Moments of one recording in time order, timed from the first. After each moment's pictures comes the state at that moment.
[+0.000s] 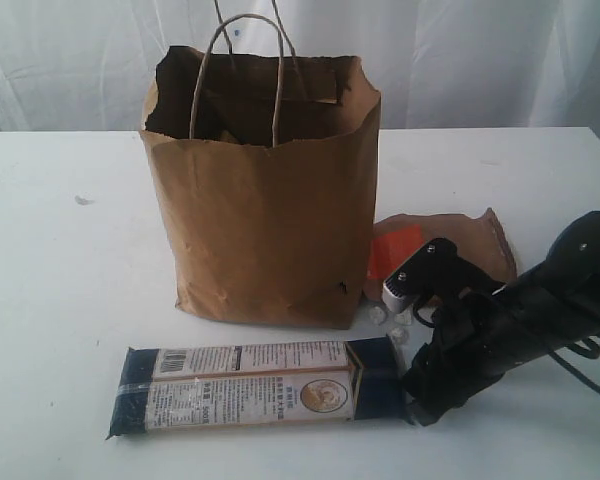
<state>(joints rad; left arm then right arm) -0.23 0.00 0.02 -0.21 0.40 0.10 0.36 1.65 -0.67 0.75 0.37 -1.20</state>
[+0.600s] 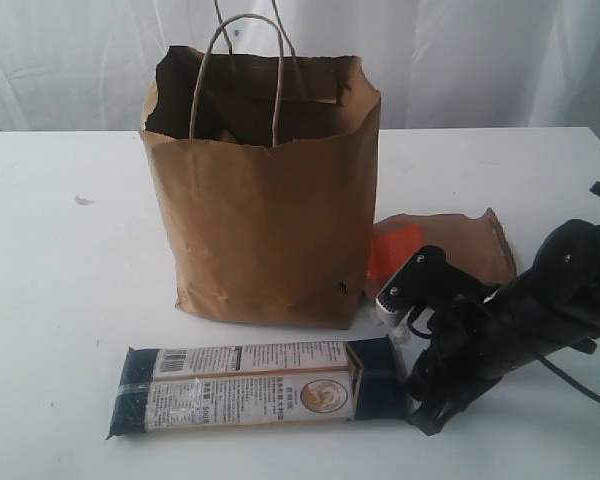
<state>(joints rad) -0.23 0.00 0.02 -0.21 0.40 0.10 0.38 1.67 -0.67 0.64 0.33 -1.14</state>
